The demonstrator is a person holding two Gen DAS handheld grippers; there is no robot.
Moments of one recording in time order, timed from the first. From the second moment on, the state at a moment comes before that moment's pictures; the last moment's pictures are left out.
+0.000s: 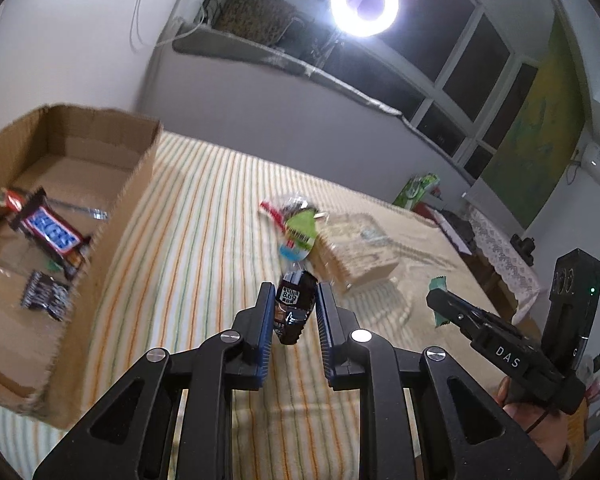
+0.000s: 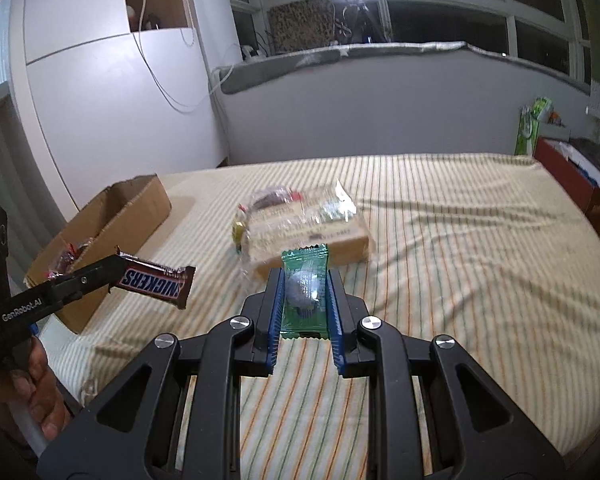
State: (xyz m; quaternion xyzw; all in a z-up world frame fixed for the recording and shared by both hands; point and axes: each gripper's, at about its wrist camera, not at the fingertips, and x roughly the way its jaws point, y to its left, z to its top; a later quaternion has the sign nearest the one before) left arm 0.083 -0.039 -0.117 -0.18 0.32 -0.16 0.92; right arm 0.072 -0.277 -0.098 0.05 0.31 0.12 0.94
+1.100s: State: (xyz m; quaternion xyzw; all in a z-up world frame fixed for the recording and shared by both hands) left arm 0.062 -0.088 -0.106 -0.06 0.28 -0.17 0.94; right arm 0.061 -0.274 -0.091 0.05 0.30 0.11 0.94
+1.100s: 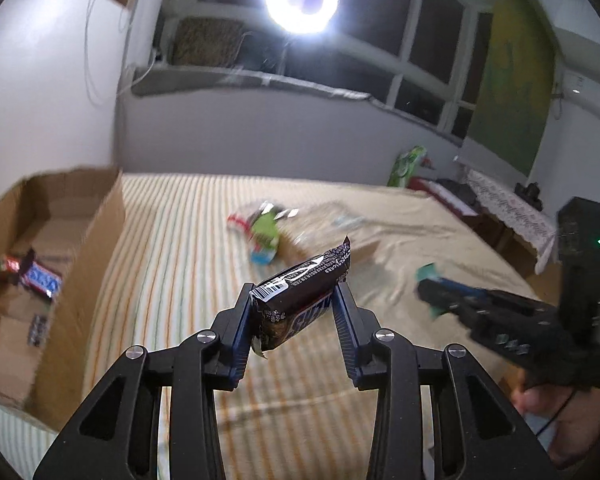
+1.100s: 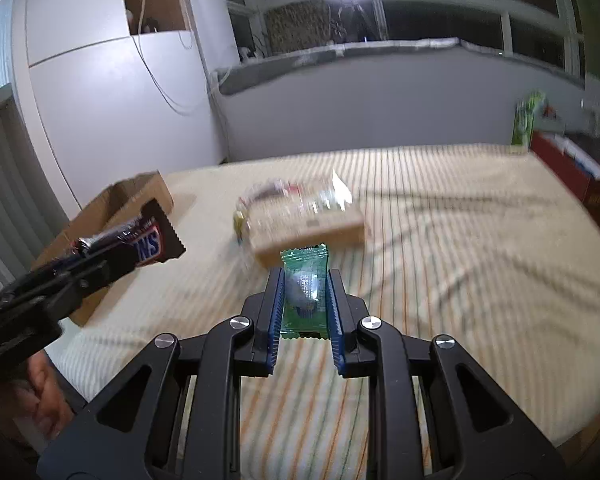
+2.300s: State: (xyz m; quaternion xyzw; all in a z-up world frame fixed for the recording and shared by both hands) left arm 0.020 0.135 -0.045 -0.11 0.16 0.03 0.98; right arm 0.137 -0.001 -0.073 -0.04 0.28 0.35 0.89
